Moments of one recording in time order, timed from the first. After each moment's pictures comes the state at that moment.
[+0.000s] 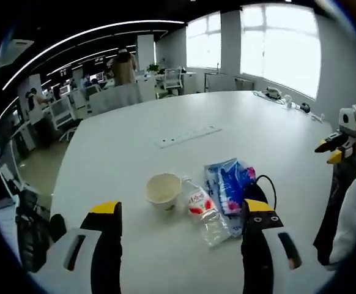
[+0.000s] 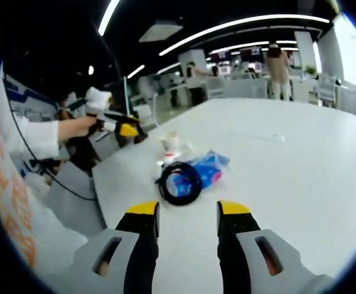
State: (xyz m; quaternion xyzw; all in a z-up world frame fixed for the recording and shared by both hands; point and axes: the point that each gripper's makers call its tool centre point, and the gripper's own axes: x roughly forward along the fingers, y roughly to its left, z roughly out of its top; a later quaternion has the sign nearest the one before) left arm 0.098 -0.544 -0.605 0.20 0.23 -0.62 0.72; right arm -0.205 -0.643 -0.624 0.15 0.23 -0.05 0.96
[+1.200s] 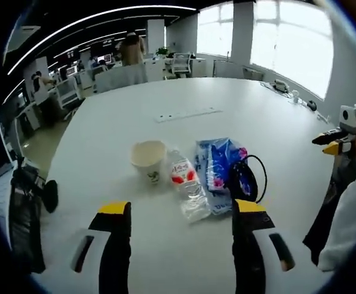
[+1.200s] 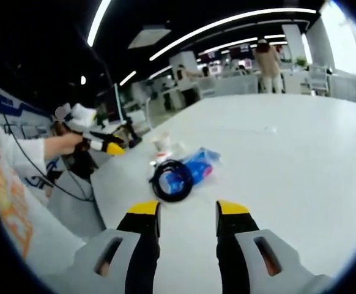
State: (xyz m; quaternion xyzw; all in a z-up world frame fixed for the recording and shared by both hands) left arm 0.062 -0.512 -0.662 0.21 0.33 -0.57 0.72; right arm -0.222 -0.656 -0.634 0.18 0.22 -0.07 0.96
